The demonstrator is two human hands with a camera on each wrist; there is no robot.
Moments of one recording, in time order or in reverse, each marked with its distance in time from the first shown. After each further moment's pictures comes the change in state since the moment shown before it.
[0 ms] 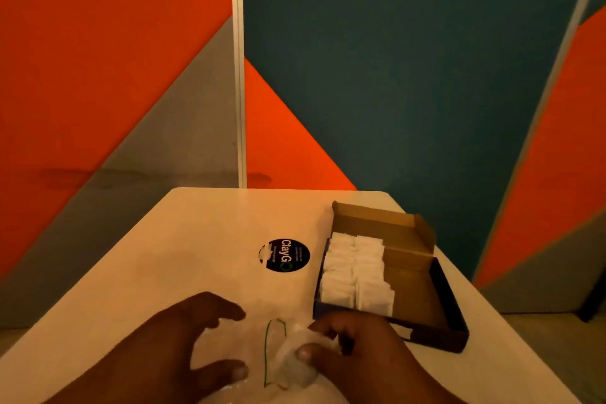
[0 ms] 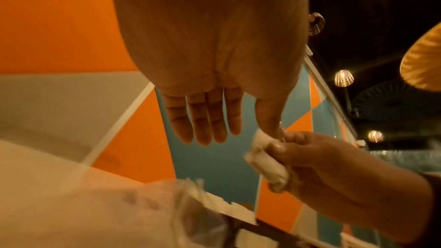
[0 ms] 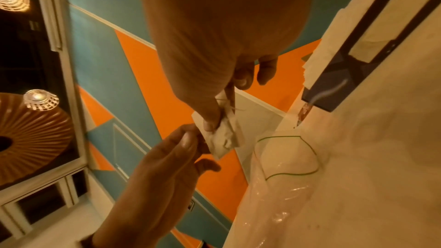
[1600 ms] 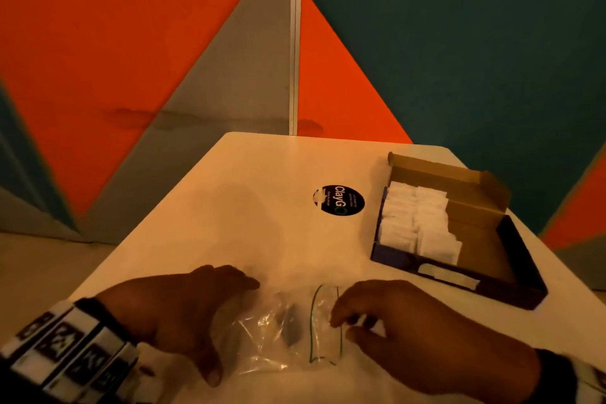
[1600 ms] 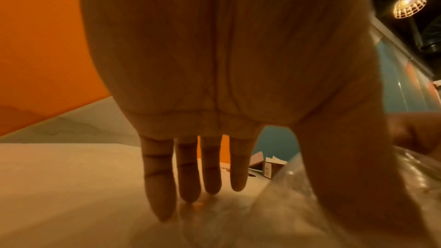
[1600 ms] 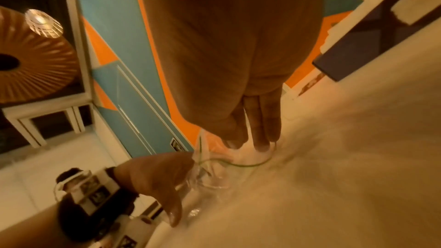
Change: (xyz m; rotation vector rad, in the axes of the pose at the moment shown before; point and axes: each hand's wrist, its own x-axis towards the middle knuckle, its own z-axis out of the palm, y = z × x) left_hand -0.010 -0.092 0.007 0.201 -0.485 -0.127; right_hand -0.004 -0.015 0.028 -0.438 -0.392 -0.164
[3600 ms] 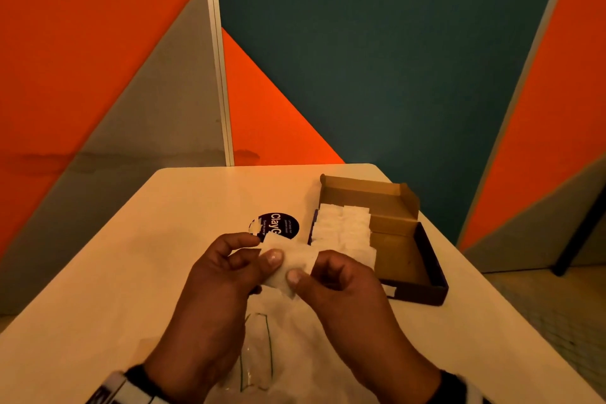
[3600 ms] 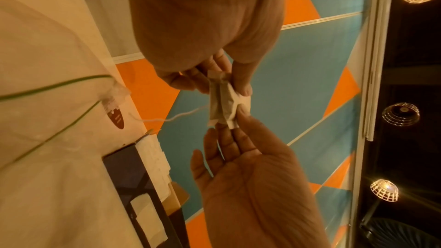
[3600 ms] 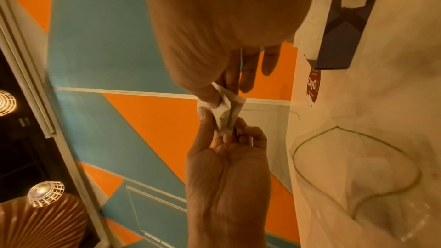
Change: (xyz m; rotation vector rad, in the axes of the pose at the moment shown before) left_hand 0.055 0.156 -0.015 -1.628 0.781 0.241; right_hand -0.004 0.002 -0.006 0.871 0.762 0.167
